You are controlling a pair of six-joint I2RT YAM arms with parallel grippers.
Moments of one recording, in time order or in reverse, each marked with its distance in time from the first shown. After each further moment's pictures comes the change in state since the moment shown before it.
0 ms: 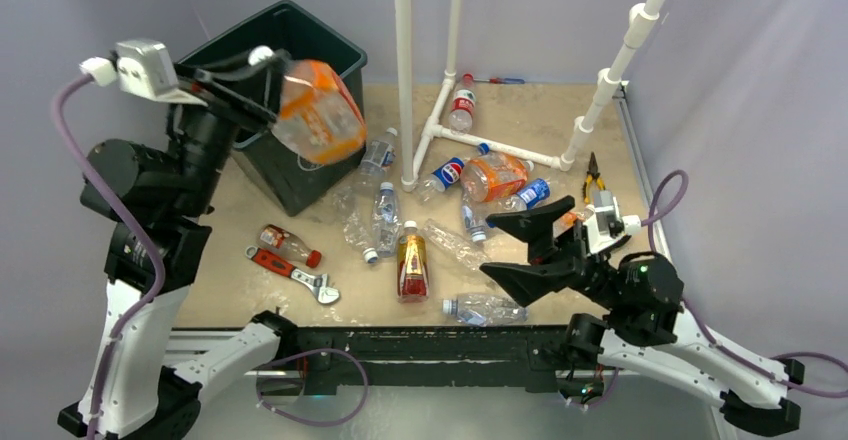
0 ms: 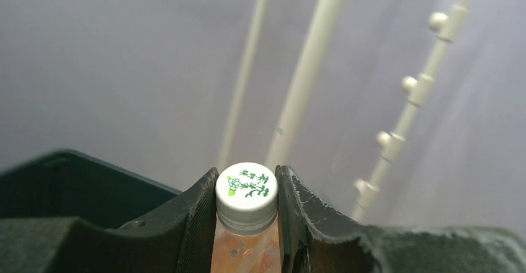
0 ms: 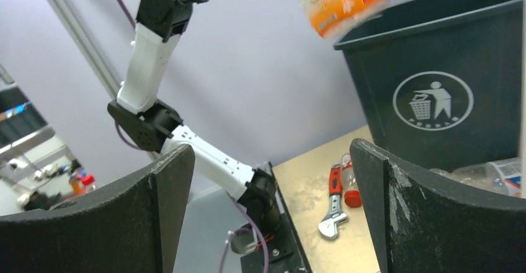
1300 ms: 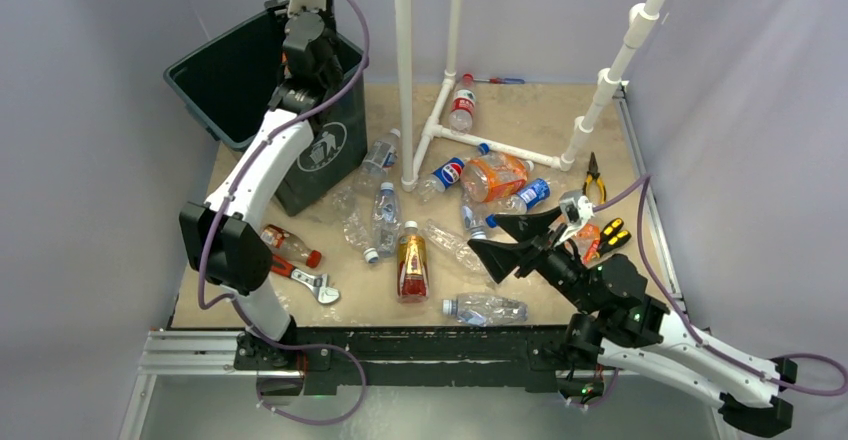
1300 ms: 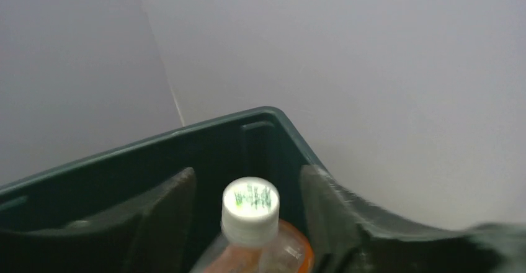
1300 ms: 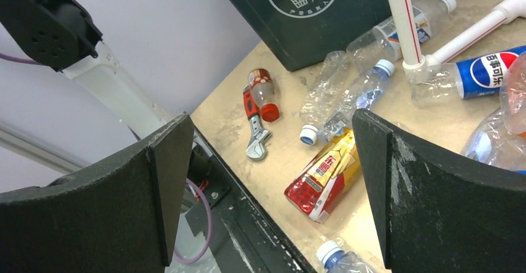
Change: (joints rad) left arm 0.097 0.829 0.230 0.393 -0.778 0.488; right arm 0.000 -0.068 -0.127 -0.202 0.372 0.037
